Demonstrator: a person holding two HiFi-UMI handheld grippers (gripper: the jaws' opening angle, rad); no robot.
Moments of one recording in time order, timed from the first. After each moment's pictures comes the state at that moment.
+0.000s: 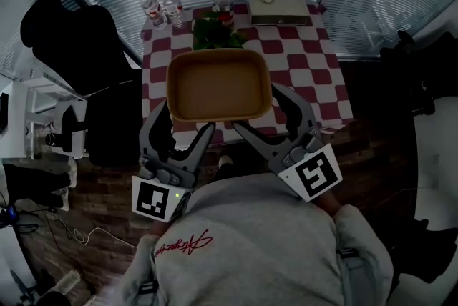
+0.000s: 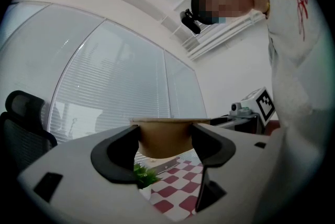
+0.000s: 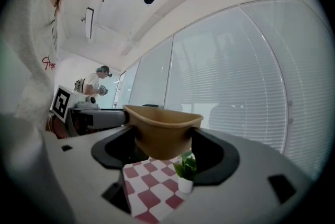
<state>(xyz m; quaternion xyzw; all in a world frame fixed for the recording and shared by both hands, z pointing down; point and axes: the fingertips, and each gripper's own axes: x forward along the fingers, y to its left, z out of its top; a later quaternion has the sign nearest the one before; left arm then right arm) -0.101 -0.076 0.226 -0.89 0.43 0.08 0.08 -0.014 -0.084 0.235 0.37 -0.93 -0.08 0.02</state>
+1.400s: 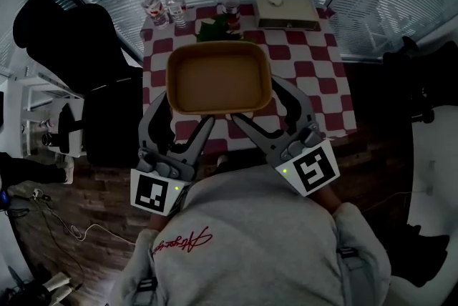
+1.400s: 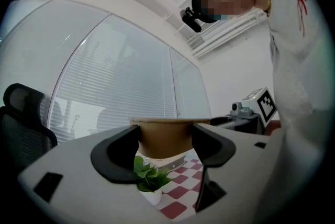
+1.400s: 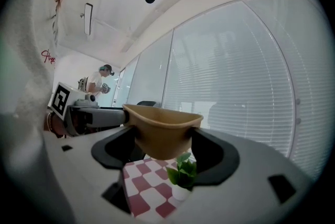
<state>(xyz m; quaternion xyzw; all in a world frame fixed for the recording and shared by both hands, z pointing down) -0.118 -0.140 0.233 -0.89 0.44 0.07 0.06 -0.032 -0.150 0.240 0.37 -0.93 -0.08 0.03</state>
